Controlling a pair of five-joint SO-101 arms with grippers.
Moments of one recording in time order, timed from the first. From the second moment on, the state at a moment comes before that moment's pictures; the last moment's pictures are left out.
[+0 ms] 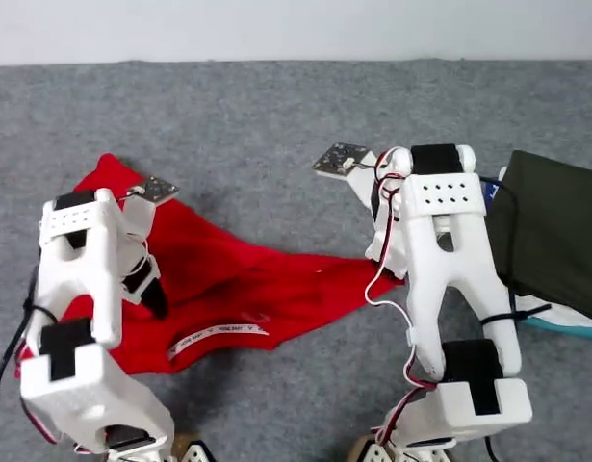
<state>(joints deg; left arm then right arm) -18.8 13.6 18.7 83.0 -34.6 -7.6 1.6 0.0 99.3 46.2</state>
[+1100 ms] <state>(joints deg) -17.1 10.2 -8.9 98.9 -33.0 -4.7 1.6 -9.1 99.2 46.2</state>
